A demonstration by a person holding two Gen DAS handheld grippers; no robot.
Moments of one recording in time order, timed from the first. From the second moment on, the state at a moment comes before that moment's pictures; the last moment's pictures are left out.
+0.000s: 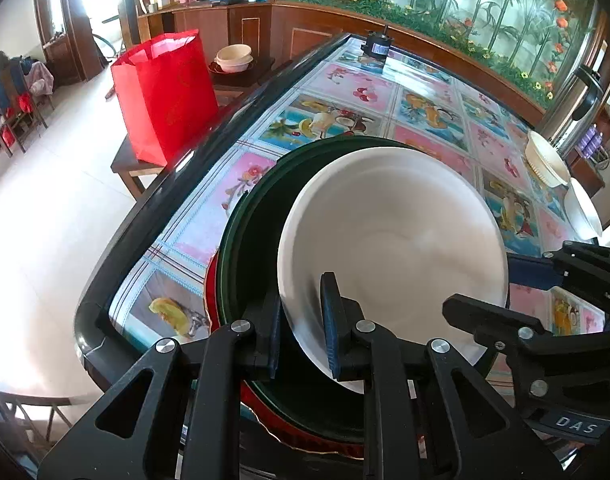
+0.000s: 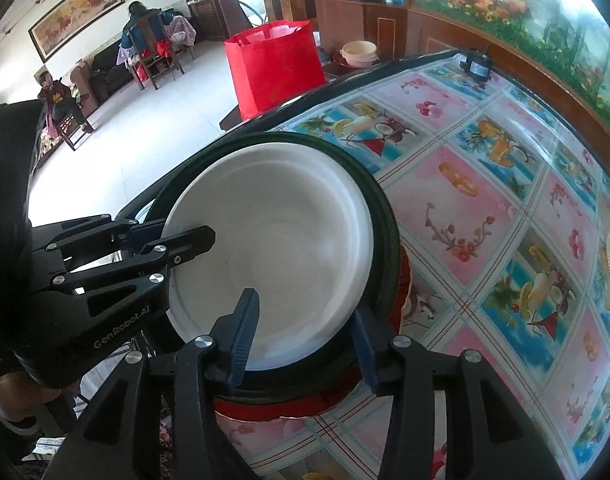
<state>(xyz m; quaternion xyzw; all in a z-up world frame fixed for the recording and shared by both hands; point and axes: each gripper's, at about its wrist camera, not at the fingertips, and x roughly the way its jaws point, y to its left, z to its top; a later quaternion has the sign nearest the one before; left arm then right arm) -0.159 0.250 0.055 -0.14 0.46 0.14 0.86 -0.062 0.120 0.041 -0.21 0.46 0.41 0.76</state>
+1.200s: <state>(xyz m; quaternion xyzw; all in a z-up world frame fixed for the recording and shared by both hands) -0.110 0.153 0.093 -0.09 0.42 0.06 0.90 -0.019 -0.007 0.042 -0.10 0.47 0.33 0.81</state>
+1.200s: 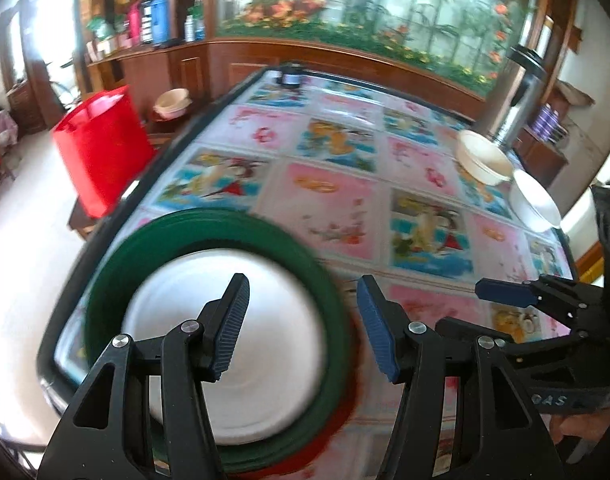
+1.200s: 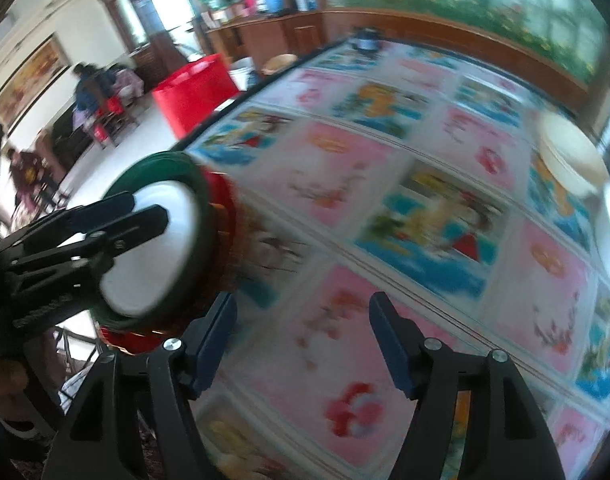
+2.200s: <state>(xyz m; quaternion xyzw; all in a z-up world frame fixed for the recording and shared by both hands) 0.031 -0.061 0.073 -0.02 0.46 -0.07 0.88 0.060 -0.279 0.047 0.02 0.49 0.13 0.86</state>
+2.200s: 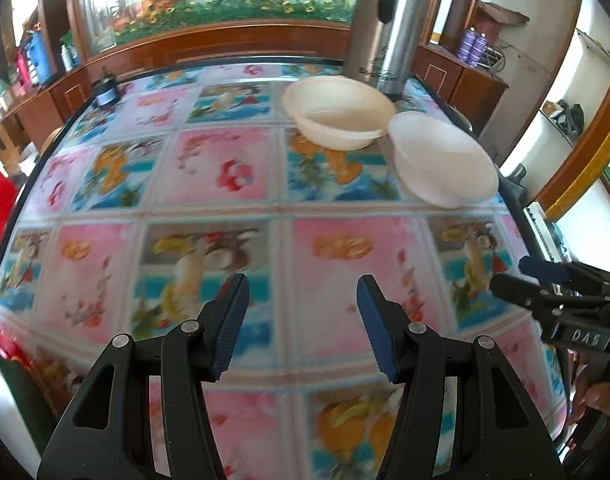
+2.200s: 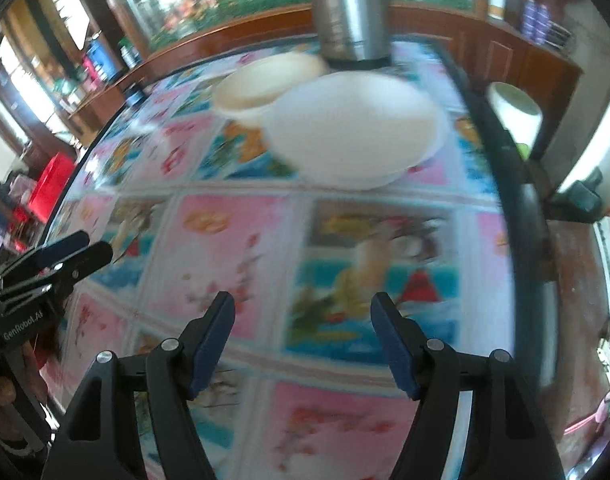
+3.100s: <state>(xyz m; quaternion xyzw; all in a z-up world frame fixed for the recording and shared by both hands) 0.151 -0.159 0.056 -0.06 0.49 -0.08 0.87 0.189 -0.345 0.049 0.04 0.49 0.10 0.87</state>
